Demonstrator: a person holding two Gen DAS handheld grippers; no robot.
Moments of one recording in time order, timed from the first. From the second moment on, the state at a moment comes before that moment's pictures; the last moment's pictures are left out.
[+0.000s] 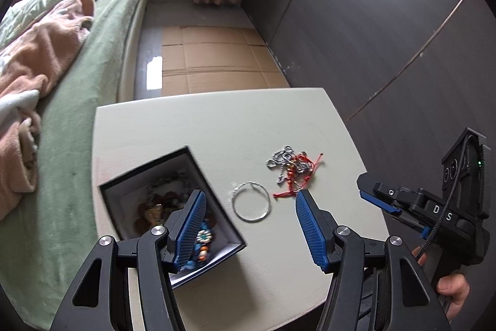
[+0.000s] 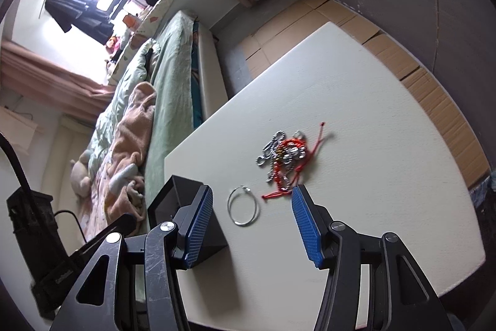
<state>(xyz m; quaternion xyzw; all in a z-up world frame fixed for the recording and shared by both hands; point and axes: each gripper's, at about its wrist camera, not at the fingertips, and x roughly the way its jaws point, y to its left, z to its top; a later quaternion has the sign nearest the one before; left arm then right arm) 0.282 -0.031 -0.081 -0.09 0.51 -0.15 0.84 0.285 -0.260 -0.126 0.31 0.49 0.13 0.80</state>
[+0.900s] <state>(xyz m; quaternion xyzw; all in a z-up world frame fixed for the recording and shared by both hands) 0.335 -0.113 -0.172 -0.07 0.63 -0.06 0.77 0.277 -0.340 -0.147 0.38 0.49 0.10 0.78</state>
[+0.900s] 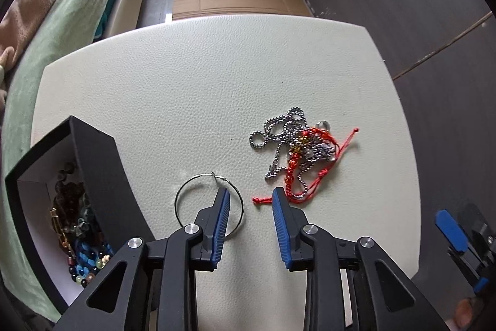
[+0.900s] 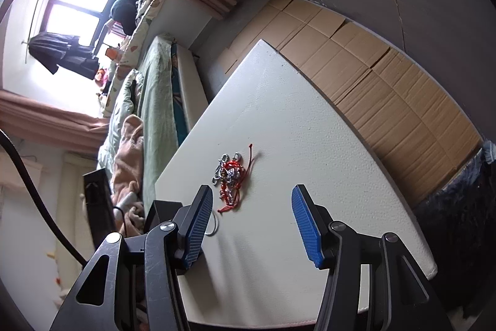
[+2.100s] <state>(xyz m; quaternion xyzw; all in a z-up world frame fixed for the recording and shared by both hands) 0.325 -0.103 -0.151 -0.03 0.61 -0.08 0.79 0.275 -0.349 -0.160 0.39 0.50 0.10 0.77</state>
